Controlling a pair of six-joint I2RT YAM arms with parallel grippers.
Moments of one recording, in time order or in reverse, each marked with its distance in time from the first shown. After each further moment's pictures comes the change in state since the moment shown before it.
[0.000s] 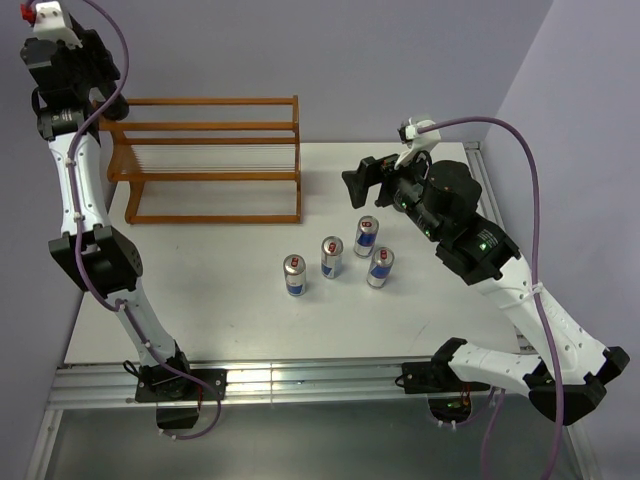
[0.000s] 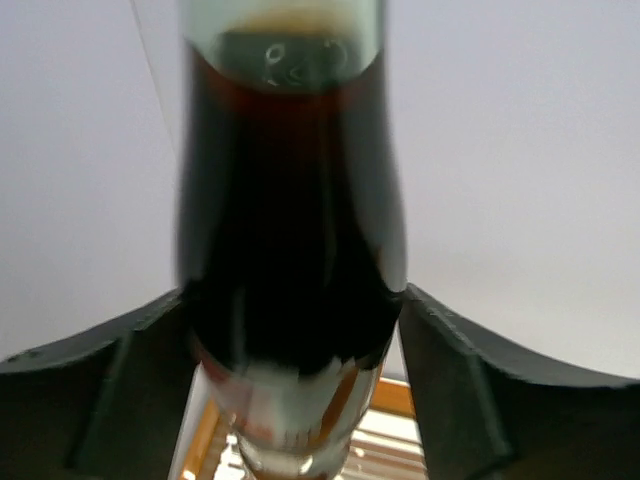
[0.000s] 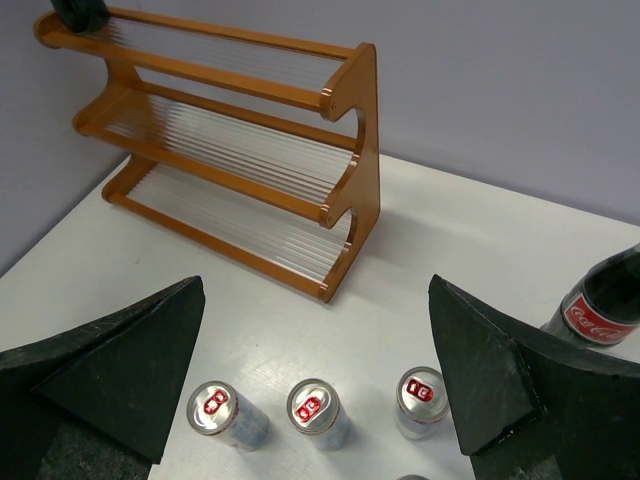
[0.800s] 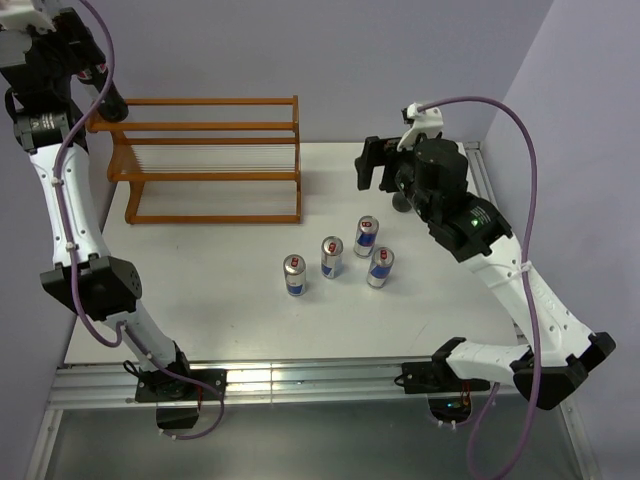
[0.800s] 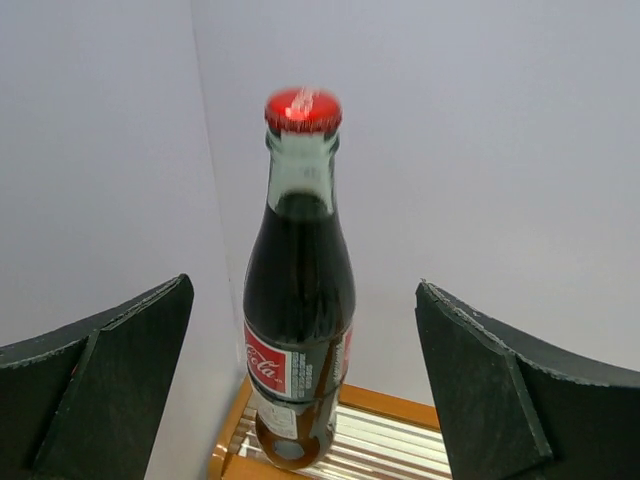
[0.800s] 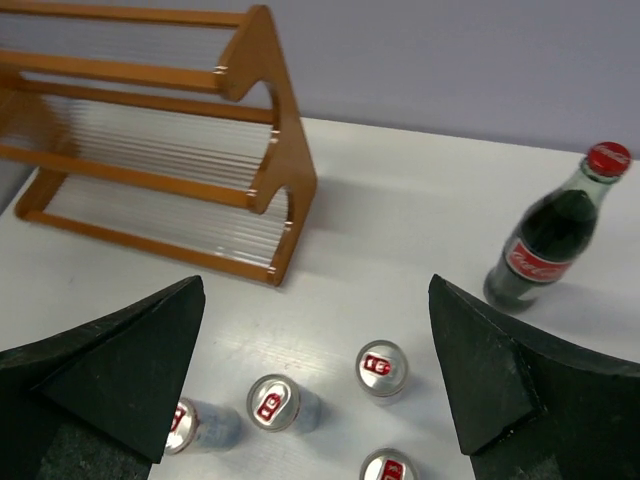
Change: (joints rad) left arm -0.004 -0.189 -0.053 -0.002 -0.066 -0.011; right arm -0.074 0.102 0.102 -0.132 0.093 0.066
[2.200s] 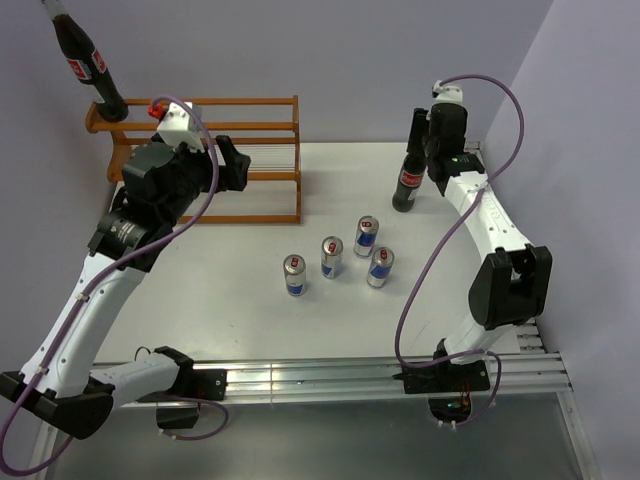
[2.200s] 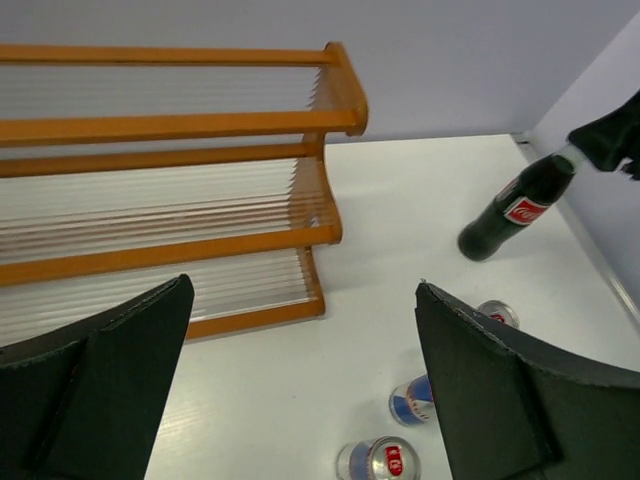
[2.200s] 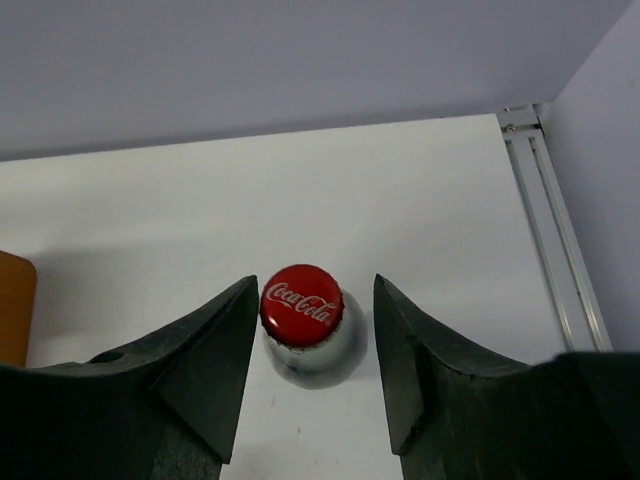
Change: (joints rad) left arm -0.756 -0.706 -0.792 -0.243 -0.188 -0.174; right arm -0.490 0.472 0.040 0.263 -0.060 -0.107
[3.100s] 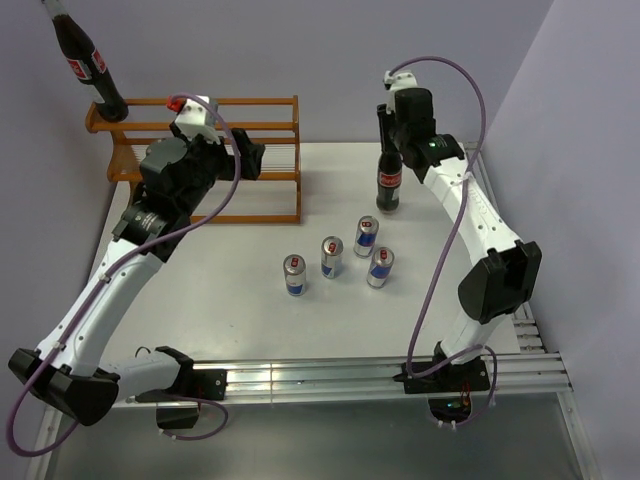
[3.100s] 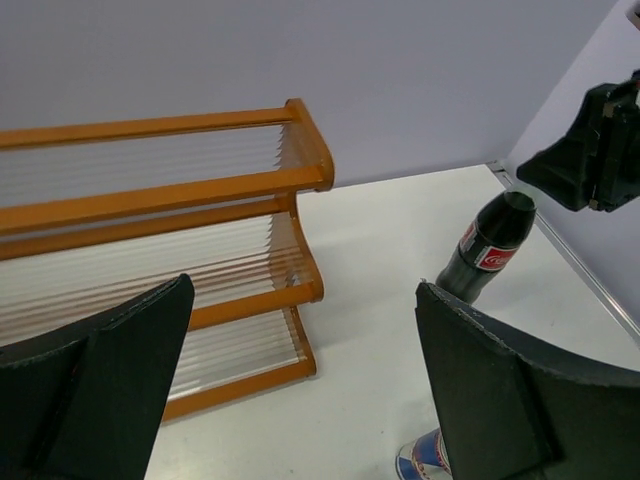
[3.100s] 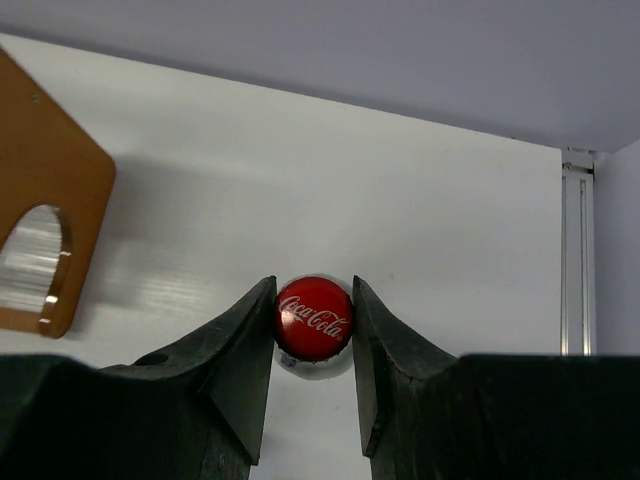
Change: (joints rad) left arm -0.005 0.057 -0.077 0.236 0.034 0.054; right arm 0.179 0.066 0.257 -0.272 -0.006 -0.137
